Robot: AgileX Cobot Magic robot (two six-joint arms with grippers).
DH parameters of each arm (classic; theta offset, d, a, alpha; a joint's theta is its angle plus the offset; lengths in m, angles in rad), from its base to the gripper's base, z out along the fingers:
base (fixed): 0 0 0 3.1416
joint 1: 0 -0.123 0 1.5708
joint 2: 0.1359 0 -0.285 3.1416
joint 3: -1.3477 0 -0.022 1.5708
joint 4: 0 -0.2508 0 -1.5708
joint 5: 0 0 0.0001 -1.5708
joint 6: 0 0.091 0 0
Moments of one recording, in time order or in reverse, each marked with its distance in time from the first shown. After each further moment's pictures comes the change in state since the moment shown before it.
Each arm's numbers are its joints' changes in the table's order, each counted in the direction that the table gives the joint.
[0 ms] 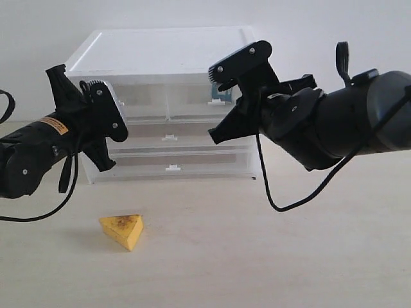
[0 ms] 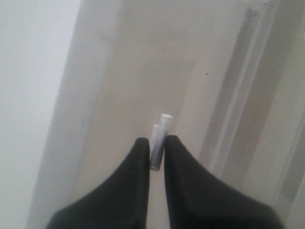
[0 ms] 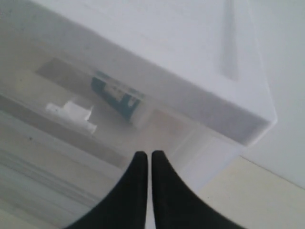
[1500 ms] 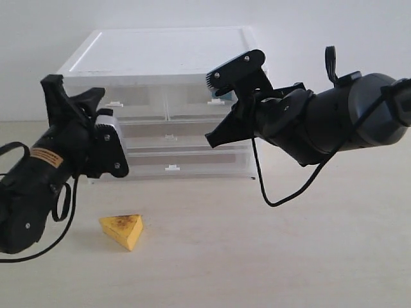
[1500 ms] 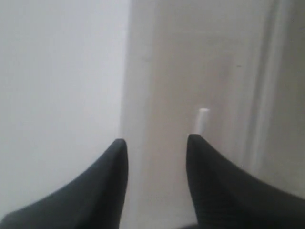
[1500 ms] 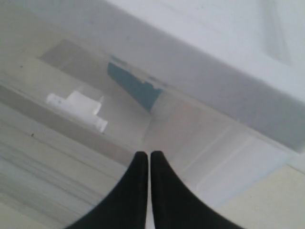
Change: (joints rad) left arm 0.066 0.060 -0.177 0.065 0.499 0.325; right arm 0.033 0.061 0.061 0.021 -0.079 0.026
